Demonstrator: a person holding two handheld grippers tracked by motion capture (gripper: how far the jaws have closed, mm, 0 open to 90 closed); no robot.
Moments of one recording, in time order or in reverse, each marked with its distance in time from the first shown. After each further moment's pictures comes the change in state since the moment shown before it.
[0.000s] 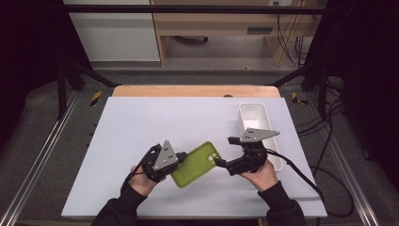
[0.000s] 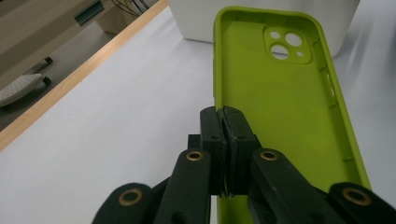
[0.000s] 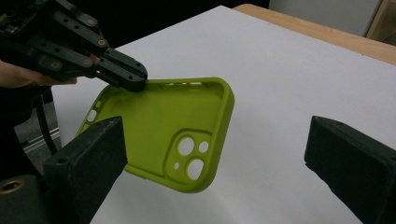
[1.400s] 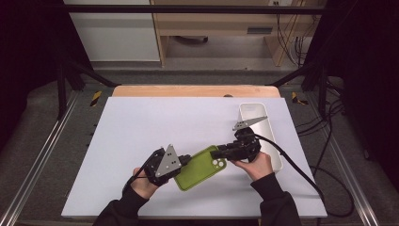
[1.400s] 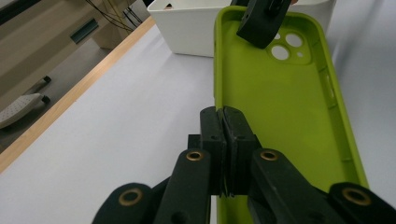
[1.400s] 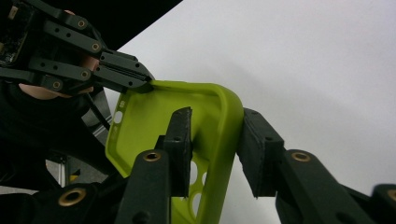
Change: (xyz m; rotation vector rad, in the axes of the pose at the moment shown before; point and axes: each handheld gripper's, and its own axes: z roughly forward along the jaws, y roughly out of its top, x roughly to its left) left arm -0.011 0.006 -0.003 -0.035 -0.017 0.053; right arm -0.021 0.015 0.019 0.184 0.207 0.205
